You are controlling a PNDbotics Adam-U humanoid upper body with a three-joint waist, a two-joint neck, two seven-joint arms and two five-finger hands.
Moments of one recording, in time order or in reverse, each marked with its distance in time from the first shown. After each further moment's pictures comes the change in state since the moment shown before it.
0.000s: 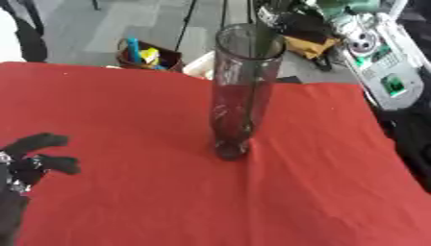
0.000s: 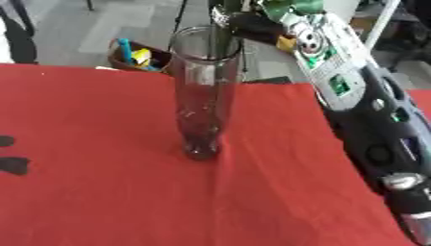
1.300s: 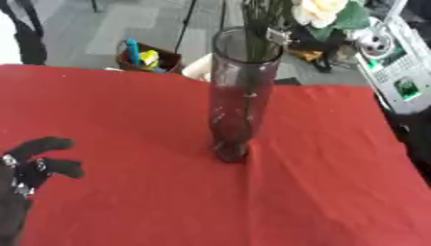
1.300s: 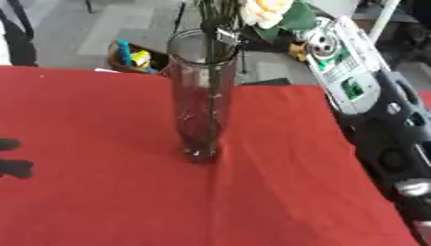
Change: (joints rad) left arm 0.000 -0.003 0.000 0.000 -0.002 0.003 -0.012; right arm 0.025 -0.019 -0.018 -0.024 -0.043 -0.035 0.137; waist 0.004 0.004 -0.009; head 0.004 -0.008
